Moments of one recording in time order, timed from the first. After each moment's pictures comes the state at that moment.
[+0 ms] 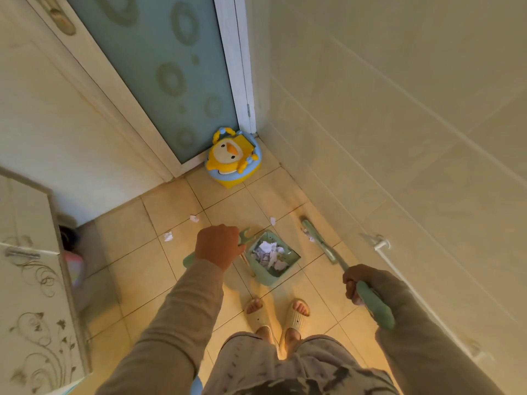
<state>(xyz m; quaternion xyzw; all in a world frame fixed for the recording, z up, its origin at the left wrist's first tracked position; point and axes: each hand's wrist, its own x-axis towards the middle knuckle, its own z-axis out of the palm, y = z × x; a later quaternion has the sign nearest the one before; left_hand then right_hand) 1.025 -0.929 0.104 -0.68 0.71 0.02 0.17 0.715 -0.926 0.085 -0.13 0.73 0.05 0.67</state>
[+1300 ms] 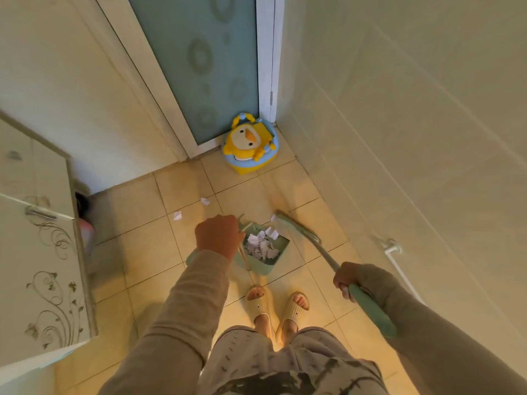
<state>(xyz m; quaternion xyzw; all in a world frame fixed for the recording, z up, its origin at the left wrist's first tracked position) 1.054 -0.904 0.107 -0.79 0.60 0.07 0.14 0.779 -0.934 0.086 -0.38 0.68 0.29 0.56</state>
